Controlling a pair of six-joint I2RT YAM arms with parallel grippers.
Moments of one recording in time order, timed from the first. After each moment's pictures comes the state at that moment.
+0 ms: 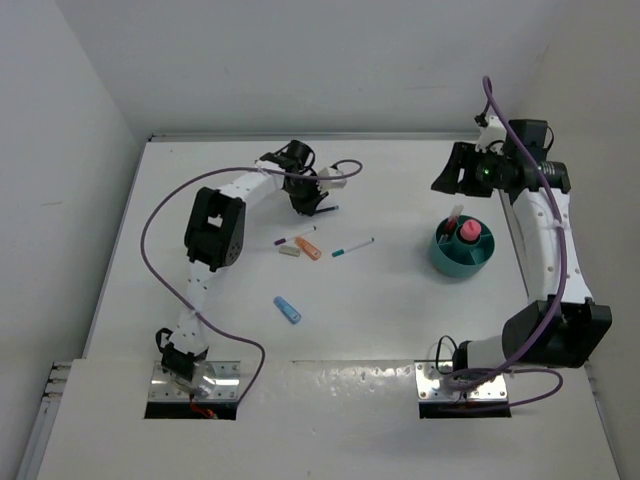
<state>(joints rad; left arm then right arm) -0.41 2.39 2.01 -0.72 0.38 0.77 -0.13 1.42 1.45 -0.83 -0.46 0.04</state>
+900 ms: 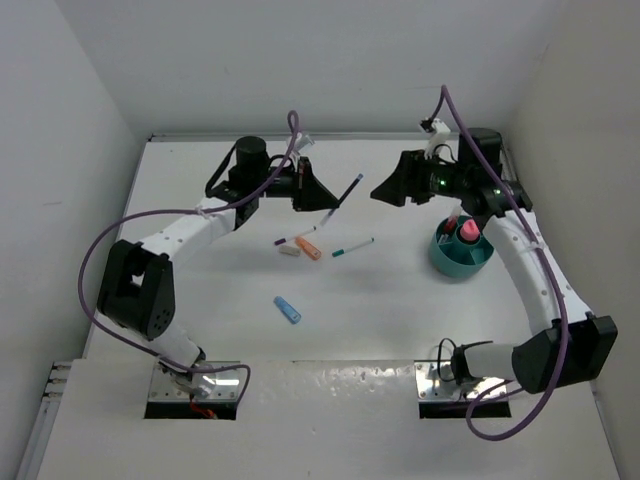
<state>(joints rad) -0.41 1.62 1.21 0.18 1.02 -0.30 0.15 1.30 1.26 -0.50 -0.71 0.21</state>
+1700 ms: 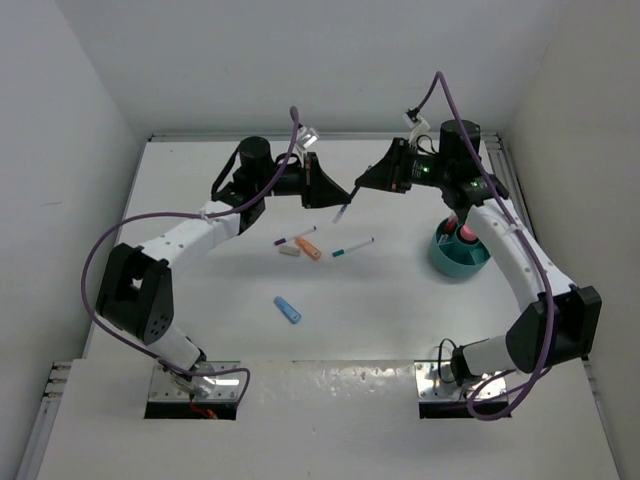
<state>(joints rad) -0.48 1.59 1.21 0.35 0.98 -0.51 0.24 1.41 1.26 -0.24 -0.80 0.55</state>
